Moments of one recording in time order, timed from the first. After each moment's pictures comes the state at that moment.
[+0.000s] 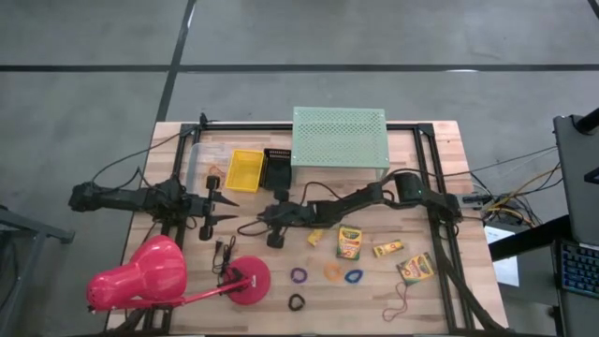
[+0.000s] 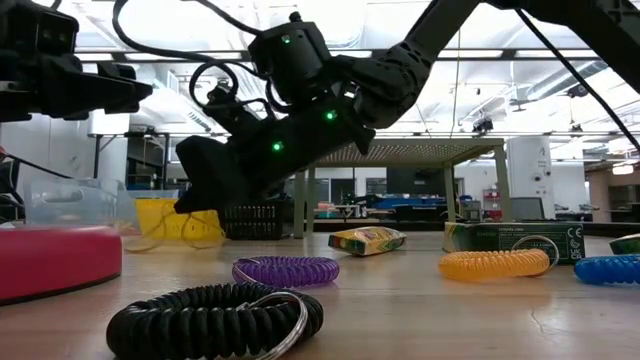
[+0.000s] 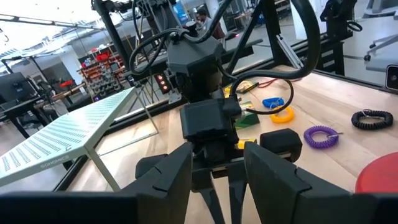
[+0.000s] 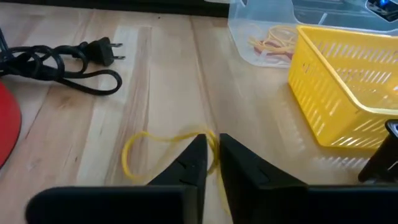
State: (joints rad) left arm -0.09 0.10 0.00 0.02 0.03 0.37; right arm 0.08 2.34 1.47 0.41 0.23 0.03
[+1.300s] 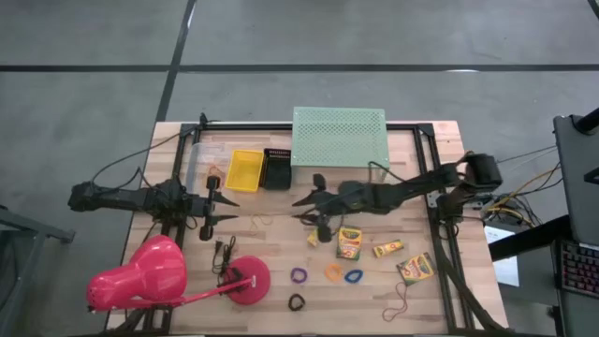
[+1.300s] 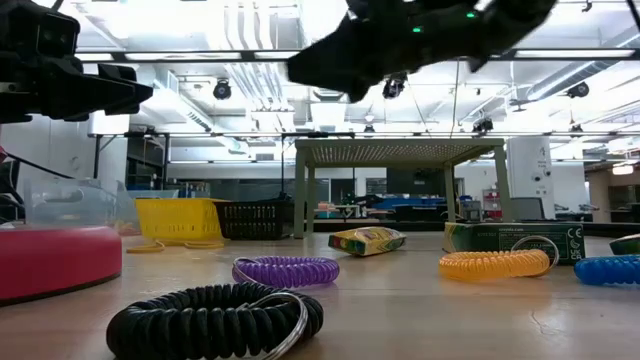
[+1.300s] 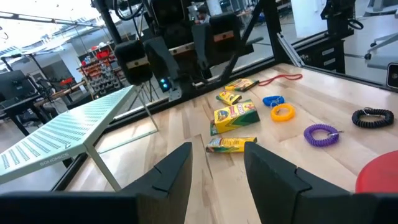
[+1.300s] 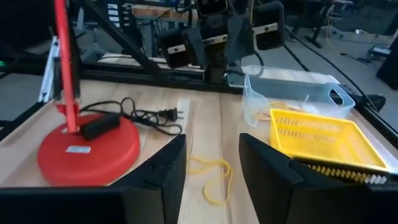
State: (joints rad) left arm -0.09 0.10 0.00 0.02 0.03 0.36; right arm 0.08 1.66 0.87 0.56 0.03 -0.04
